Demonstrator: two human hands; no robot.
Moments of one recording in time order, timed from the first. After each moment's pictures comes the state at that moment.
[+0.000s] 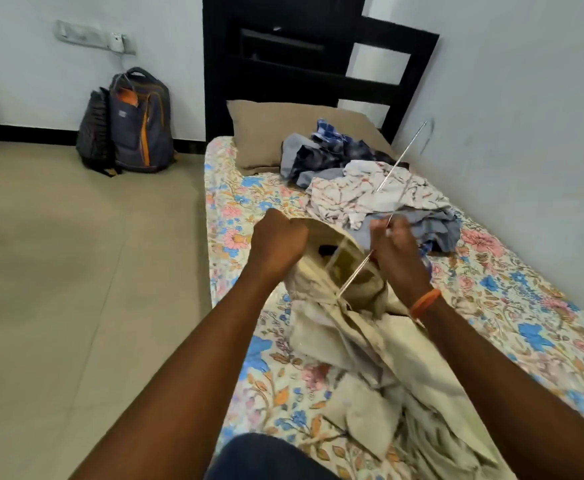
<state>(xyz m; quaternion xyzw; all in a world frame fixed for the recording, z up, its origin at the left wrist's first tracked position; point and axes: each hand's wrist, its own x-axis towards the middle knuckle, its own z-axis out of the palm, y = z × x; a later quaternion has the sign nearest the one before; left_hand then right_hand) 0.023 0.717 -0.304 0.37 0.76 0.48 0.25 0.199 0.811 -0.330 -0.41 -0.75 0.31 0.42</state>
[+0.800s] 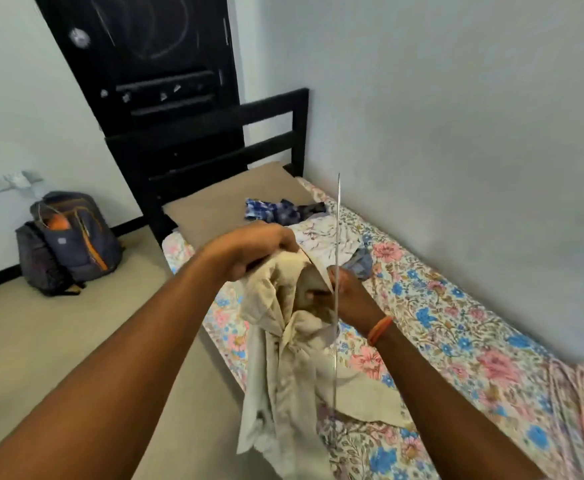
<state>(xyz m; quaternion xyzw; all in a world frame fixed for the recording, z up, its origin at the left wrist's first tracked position) -0.044 0.754 0.206 0.46 0.65 0.19 0.57 0.153 0.764 0.048 -0.47 -0.69 0.44 0.34</state>
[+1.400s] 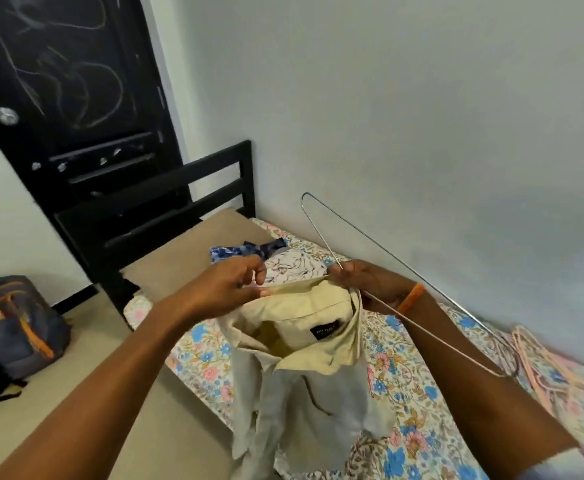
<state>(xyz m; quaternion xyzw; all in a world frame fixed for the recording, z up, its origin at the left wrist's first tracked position) -0.138 0.751 0.234 0.84 0.45 0.13 0.27 0.152 0.728 0.194 -0.37 -0.52 0.68 0.36</state>
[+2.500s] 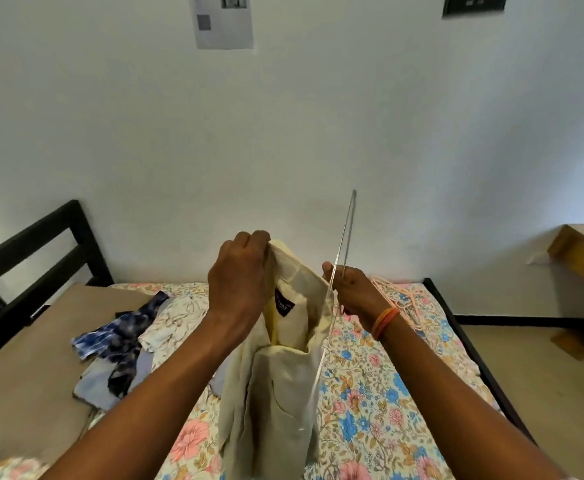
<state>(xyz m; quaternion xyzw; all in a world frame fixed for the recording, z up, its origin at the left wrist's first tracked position) -0.044 0.716 0.280 0.88 0.27 0.40 0.06 0.129 0.603 0.218 -0.72 -0.33 0.23 0.56</state>
